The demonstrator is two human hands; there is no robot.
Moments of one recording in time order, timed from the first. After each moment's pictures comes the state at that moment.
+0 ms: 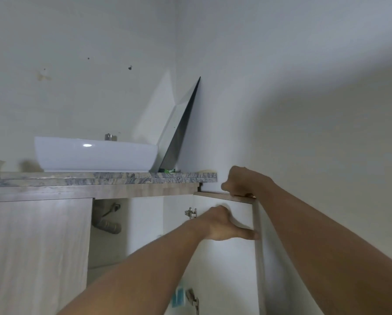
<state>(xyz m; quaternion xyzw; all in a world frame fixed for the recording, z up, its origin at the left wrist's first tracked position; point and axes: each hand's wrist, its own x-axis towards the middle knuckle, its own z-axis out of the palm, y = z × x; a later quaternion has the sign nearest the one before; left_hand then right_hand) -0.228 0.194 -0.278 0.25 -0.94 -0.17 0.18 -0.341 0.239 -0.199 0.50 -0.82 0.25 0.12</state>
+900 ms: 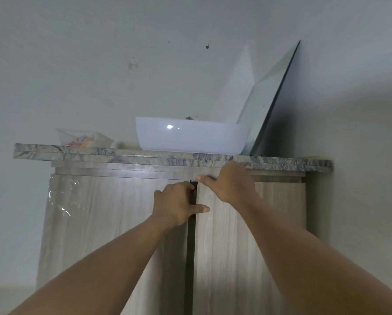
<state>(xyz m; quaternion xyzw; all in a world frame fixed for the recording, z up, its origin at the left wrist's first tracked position) 0.021 -0.051 -0.302 0.44 -0.80 0.03 0.40 -0.140 -0.015 -0.259 0.60 -0.66 0.39 0.24</state>
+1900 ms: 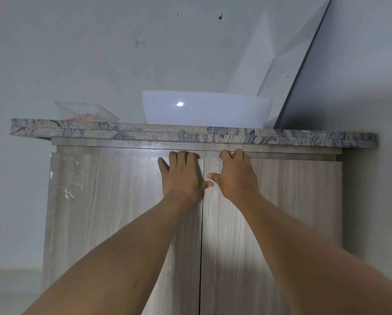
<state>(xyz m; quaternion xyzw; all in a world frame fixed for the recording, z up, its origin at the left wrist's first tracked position) 0.004 -0.133 -0.320 0.51 -0.70 0.27 0.42 -0.137 -0.104 -0.310 0.59 -0.63 0.40 0.31</state>
